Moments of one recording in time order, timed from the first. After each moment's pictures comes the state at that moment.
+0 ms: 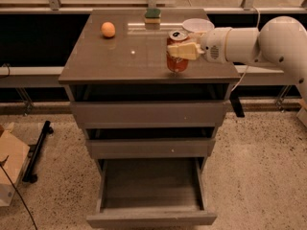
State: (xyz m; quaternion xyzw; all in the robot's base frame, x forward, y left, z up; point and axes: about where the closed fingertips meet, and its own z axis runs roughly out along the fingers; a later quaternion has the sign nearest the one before) arm 0.690 -0.096 0.928 -0.36 0.71 0.27 0.54
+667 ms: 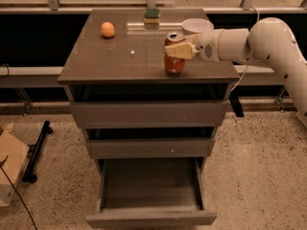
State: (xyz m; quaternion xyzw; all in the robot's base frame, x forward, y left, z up) arm 0.720 -0.093 0.908 -0.34 0.73 0.28 0.52
